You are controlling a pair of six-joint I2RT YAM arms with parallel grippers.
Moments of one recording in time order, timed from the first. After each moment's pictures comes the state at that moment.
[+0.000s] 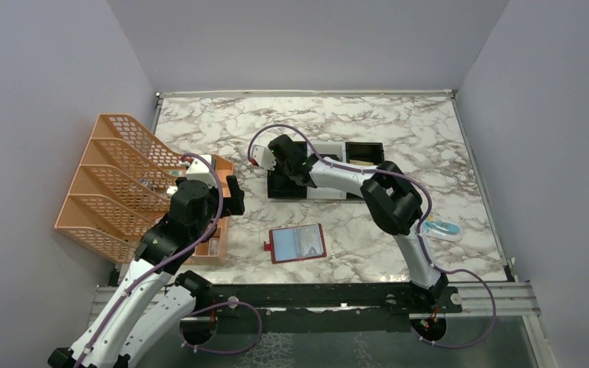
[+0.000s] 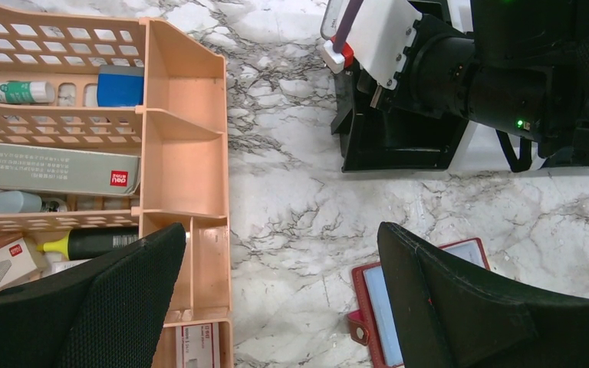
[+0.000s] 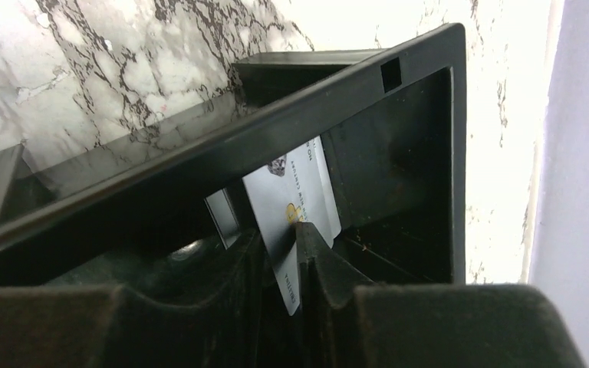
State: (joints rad) left arm -0.50 0.61 0.72 -0.58 -0.28 -0.36; right arm 0.83 2.22 1.62 -0.18 0.28 -0.72
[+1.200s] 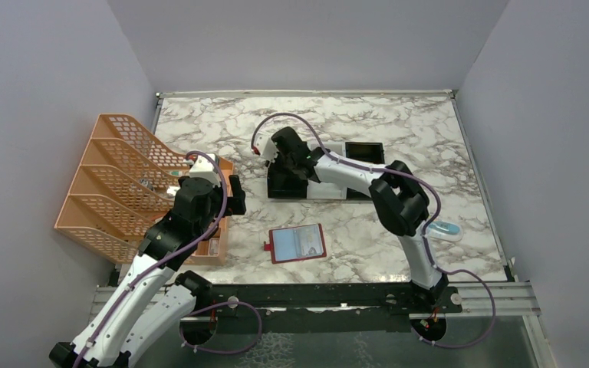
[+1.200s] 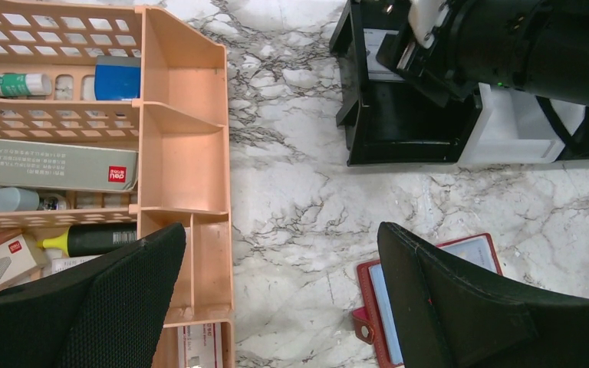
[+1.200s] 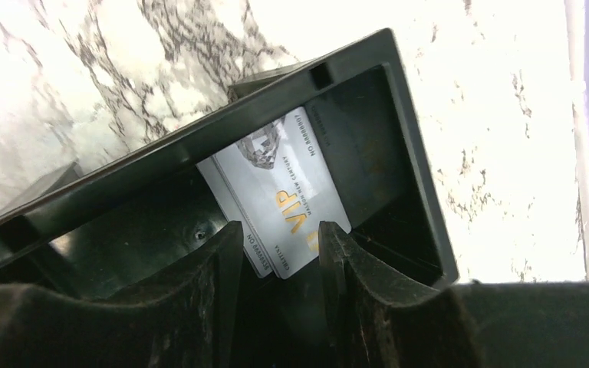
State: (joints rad) left arm -0.50 0.64 0.72 -0.58 -0.28 -0.35; right arm 0.81 2.18 1.65 -0.23 0.20 -0.57
